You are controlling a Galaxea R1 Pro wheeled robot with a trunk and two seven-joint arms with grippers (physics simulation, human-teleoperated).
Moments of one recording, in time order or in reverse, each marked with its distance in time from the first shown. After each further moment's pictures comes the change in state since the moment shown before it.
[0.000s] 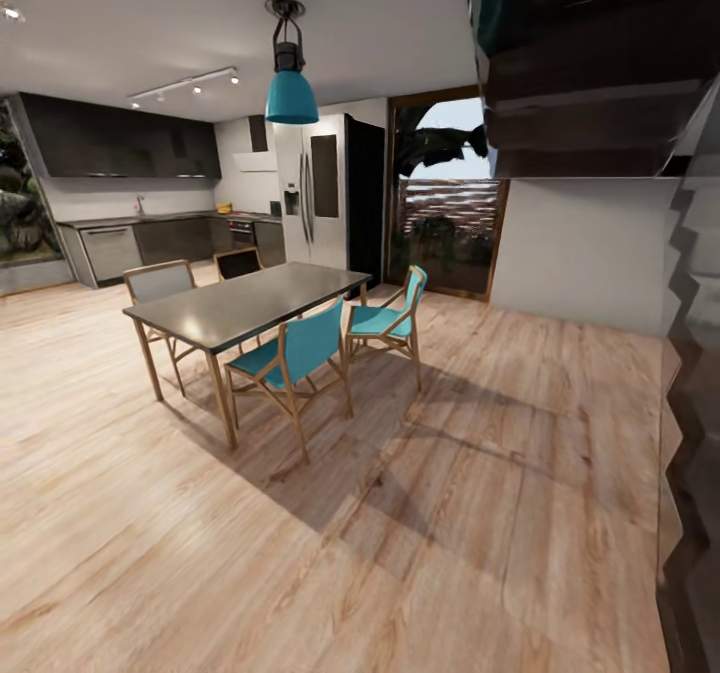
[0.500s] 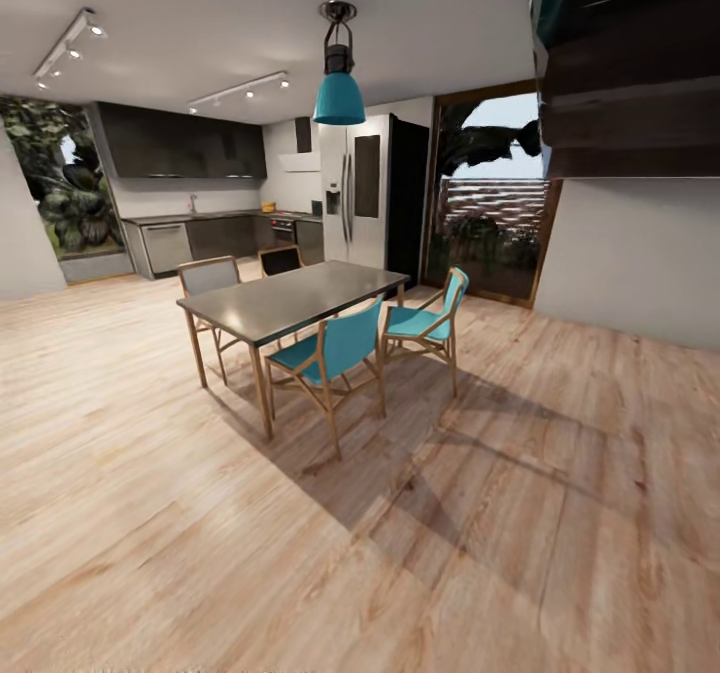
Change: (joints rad) left arm 0.000 0.110 0.105 0.003 0.002 0.001 0.008; right arm 0.000 0.000 0.001 0.000 0.000 0.000 -0.002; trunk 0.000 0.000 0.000
